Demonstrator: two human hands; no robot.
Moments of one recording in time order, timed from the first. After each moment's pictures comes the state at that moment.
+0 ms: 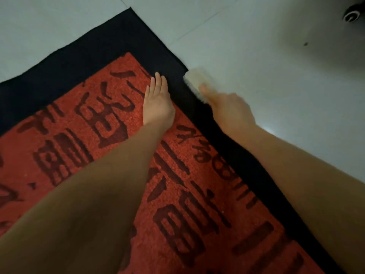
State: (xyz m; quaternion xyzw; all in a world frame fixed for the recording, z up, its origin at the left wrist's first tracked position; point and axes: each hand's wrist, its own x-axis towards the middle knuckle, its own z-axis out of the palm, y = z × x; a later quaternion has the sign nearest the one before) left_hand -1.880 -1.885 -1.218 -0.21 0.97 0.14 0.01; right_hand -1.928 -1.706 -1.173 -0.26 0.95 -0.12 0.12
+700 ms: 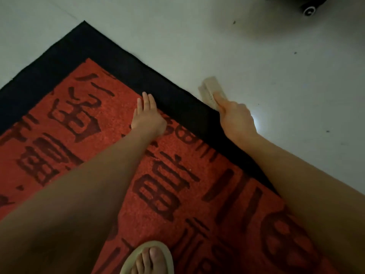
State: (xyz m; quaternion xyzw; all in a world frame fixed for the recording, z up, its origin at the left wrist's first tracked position) left_hand -1.828 -1.801 -1.200 -0.15 0.96 0.12 0.21; right_hand -1.841 -1.570 -1.154 -0.09 0.97 -0.21 0.13
